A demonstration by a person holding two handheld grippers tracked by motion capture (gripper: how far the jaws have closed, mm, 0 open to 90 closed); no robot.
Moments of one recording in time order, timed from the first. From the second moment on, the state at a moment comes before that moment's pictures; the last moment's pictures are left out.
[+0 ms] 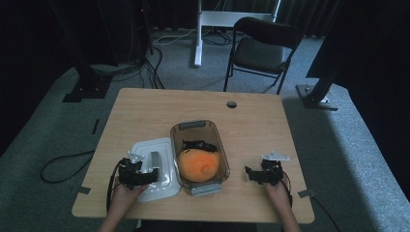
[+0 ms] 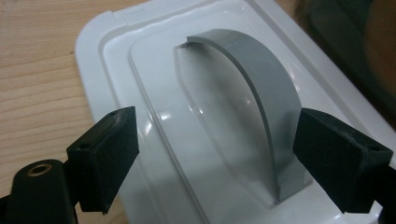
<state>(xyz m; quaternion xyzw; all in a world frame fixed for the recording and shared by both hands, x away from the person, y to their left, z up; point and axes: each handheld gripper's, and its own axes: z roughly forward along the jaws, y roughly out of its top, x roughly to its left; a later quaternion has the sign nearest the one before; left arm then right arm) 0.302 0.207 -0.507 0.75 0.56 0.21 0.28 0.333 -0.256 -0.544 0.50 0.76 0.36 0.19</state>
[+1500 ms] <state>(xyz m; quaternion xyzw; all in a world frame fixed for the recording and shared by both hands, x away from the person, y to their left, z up) 0.308 0.222 -0.503 0.70 0.59 0.20 0.34 0.334 -0.246 -0.540 0.49 0.77 0.37 0.19</state>
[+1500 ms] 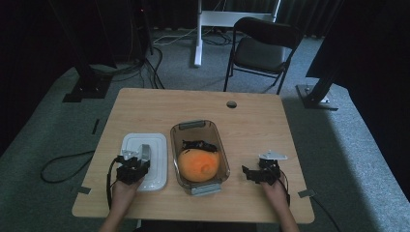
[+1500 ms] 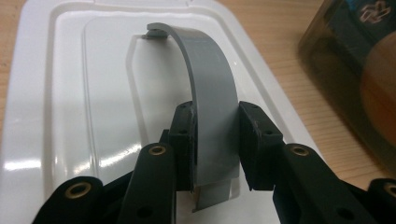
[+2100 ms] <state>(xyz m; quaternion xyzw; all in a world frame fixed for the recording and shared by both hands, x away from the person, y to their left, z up) 0.297 0.228 -0.467 0.69 0.58 0.22 0.37 0.340 -0.208 -0.541 0.46 0.79 0.37 0.16</state>
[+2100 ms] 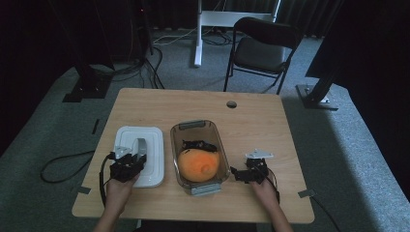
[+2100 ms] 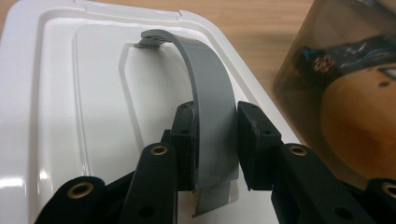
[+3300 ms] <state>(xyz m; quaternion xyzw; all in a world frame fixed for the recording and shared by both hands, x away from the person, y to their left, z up) 0.274 0.219 -0.407 0.68 0.53 0.24 0.46 0.337 -0.170 -0.542 0.42 0.81 0.38 0.14</state>
